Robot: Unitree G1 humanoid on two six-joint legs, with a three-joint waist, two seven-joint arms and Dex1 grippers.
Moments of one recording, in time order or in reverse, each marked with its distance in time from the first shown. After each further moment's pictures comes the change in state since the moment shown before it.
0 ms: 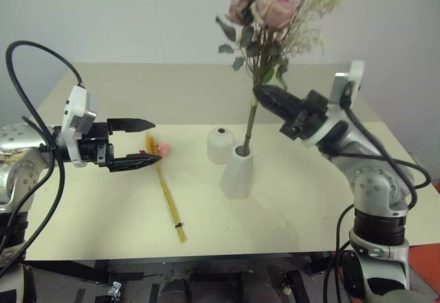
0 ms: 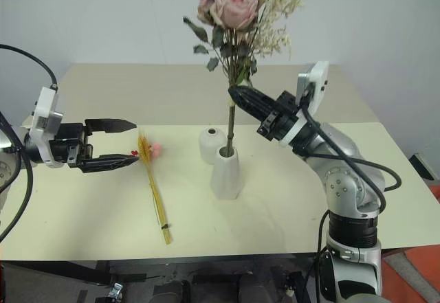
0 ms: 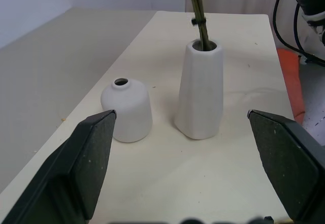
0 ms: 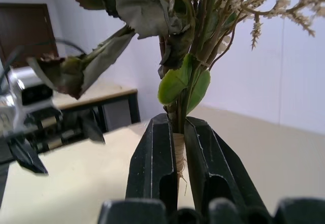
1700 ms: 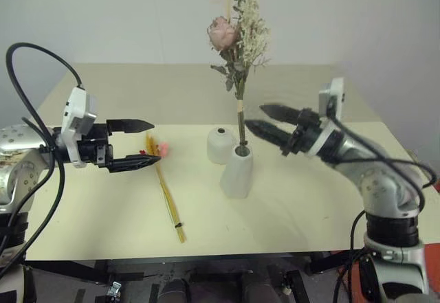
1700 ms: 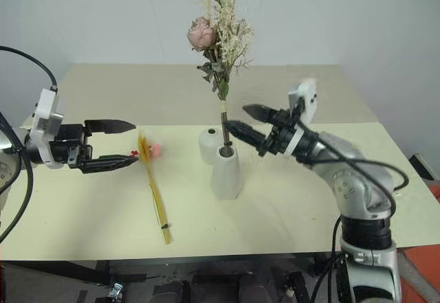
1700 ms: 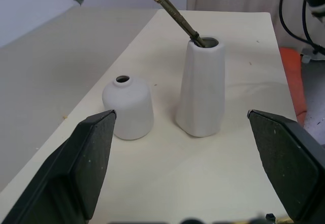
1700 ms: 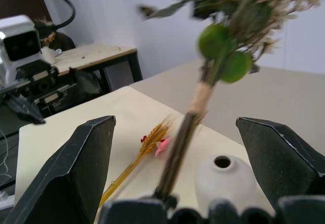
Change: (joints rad) left arm 0.011 -0.001 -0.001 0.011 0.010 -0.015 -0.004; right arm -0.068 -0.132 0.015 0.076 0.092 0.192 -0.017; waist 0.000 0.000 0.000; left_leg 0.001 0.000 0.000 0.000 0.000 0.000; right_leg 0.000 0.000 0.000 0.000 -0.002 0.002
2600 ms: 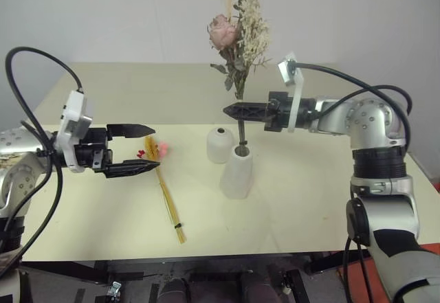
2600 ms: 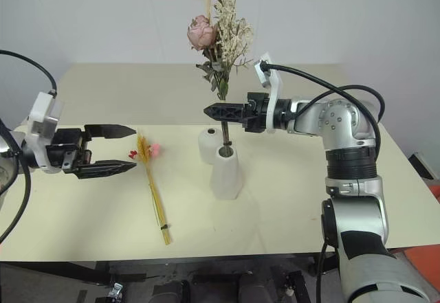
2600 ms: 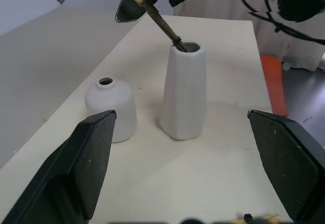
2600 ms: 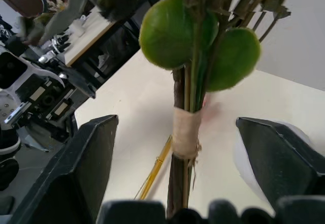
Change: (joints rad) left arm 0.028 0.031 0.033 -0.027 -0.078 0.047 -0.037; right arm -0.417 0.056 0.088 0.486 -0.007 0.381 0.046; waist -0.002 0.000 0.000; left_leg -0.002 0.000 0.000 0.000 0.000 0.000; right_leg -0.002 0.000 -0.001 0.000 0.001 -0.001
